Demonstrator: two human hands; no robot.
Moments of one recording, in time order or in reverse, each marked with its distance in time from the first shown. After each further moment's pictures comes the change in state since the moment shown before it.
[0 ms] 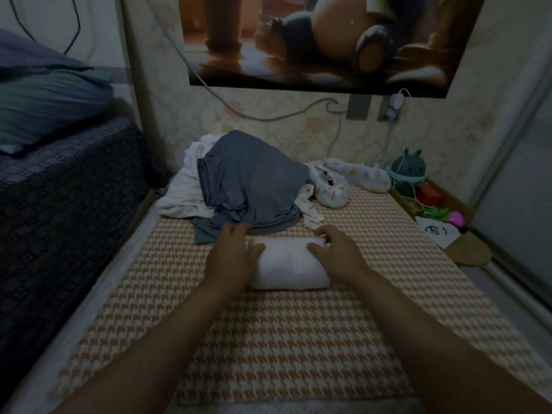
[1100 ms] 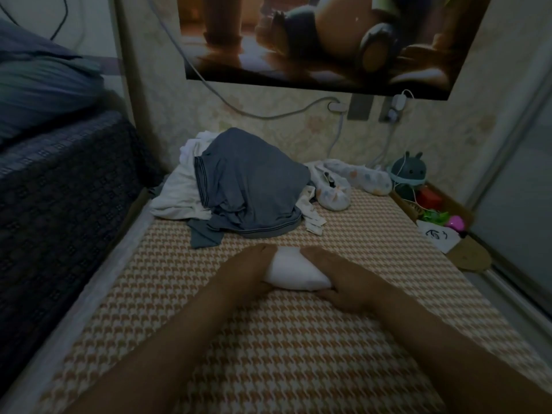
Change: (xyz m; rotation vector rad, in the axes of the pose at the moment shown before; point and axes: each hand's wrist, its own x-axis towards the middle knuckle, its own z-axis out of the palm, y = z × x) left_hand 0.017 -0.019 0.031 0.209 -0.610 0.212; right_hand -0.001 0.049 0.004 -0.377 -0.404 -0.416
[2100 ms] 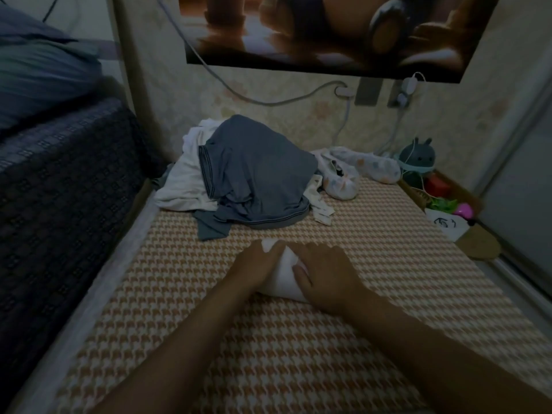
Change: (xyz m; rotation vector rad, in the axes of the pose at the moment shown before) left_hand -0.013 0.019 -0.012 -0.668 0.146 -0.316; right_hand 0.024 -0.071 0.029 -0.193 0.372 0.026
